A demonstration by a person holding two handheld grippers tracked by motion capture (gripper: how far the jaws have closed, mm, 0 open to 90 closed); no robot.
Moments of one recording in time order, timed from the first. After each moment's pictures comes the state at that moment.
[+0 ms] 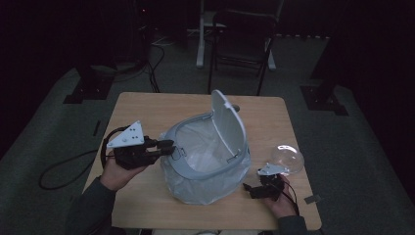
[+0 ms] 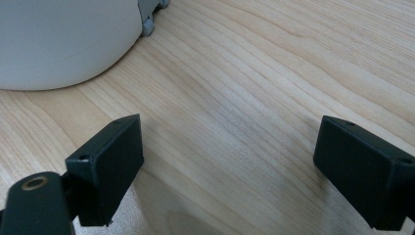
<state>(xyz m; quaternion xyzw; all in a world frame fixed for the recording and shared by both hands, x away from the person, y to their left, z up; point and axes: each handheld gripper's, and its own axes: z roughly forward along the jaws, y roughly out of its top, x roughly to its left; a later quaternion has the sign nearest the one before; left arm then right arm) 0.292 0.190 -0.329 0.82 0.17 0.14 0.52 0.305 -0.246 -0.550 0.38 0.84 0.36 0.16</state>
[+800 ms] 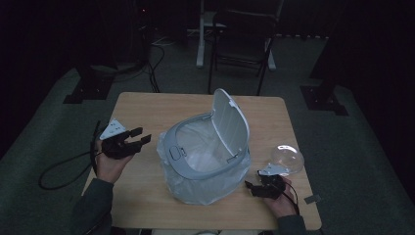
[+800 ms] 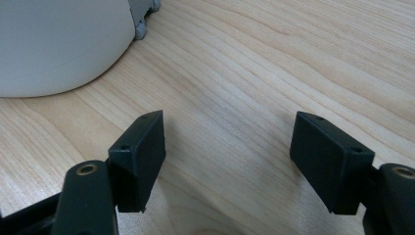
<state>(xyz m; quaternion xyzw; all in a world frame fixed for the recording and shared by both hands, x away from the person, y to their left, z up) 0.348 0.258 -0.420 0.76 0.38 0.21 0.48 0.300 -0.247 -0.546 0.40 0.83 0.35 0.17</state>
